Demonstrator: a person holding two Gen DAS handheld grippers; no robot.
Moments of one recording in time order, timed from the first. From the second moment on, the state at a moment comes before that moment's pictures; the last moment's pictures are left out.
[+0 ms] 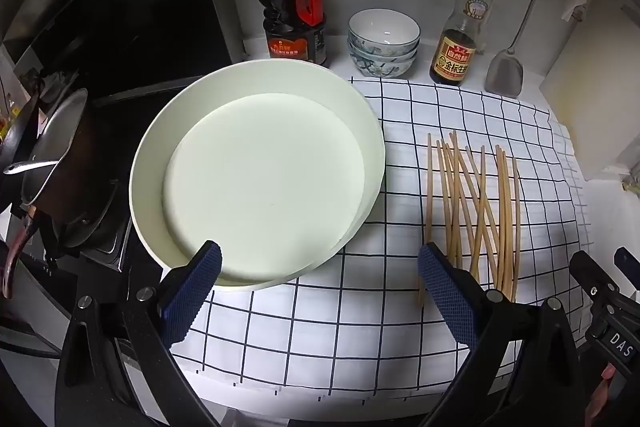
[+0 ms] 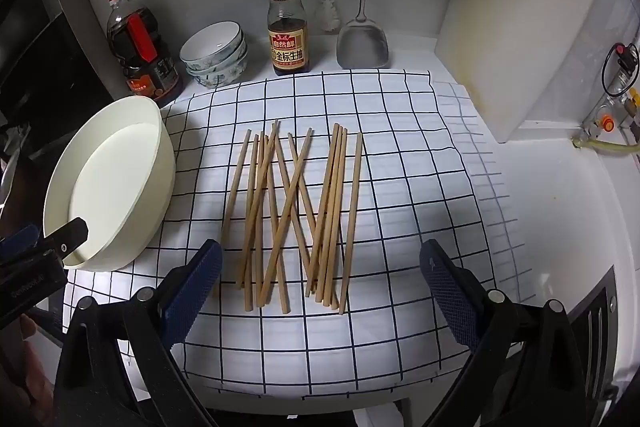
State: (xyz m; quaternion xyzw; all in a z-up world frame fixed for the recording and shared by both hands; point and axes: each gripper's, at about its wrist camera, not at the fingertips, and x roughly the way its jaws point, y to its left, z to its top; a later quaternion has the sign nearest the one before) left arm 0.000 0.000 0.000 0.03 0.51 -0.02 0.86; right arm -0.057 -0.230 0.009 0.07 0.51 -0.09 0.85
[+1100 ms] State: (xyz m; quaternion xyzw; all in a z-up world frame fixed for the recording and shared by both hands) left arm 0.001 0.006 0.005 0.03 0.51 -0.02 0.86; right arm -0.057 -0.229 0.009 0.07 0.51 -0.09 0.85
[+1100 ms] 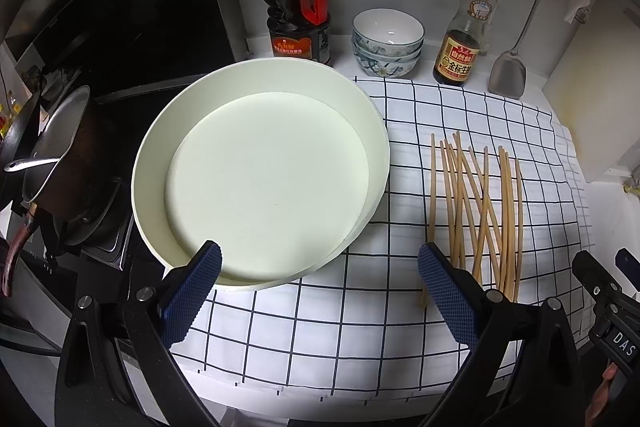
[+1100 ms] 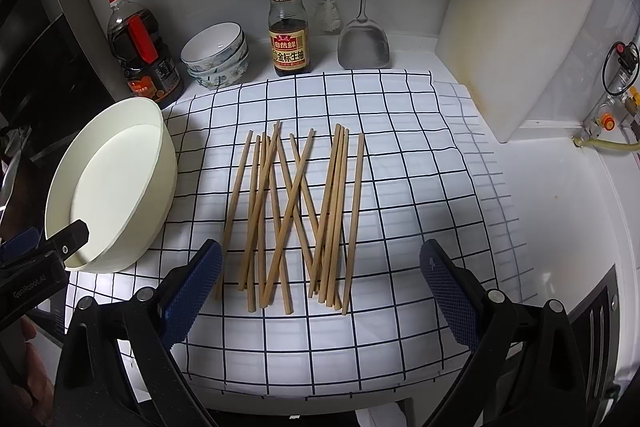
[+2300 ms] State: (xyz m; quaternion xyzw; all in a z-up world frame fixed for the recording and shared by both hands) left arm -0.004 0.005 -0.003 0.03 0.51 -0.02 0.86; right arm -0.059 -0.226 0.011 0.07 0.51 -0.09 0.85
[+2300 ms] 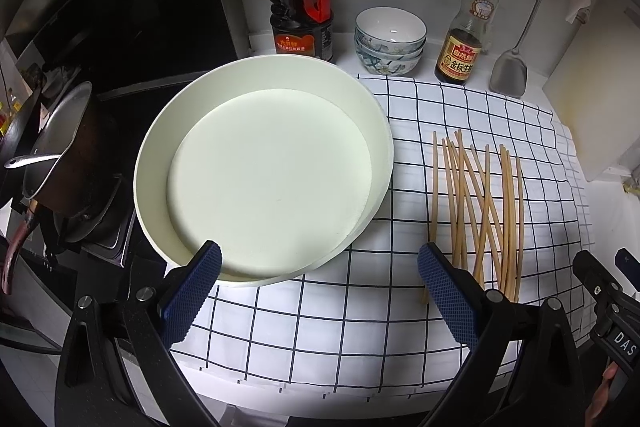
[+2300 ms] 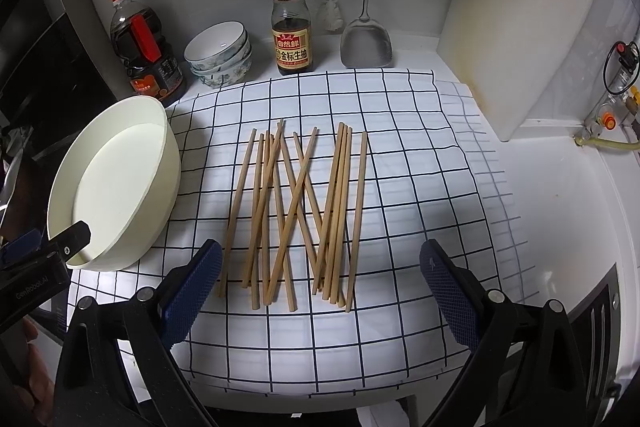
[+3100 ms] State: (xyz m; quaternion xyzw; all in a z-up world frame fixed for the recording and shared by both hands) left arm -0.003 0.012 -0.003 0.03 0.51 -0.02 0.86; right arm -0.059 -0.221 0.010 0.07 0.51 -0.09 0.85
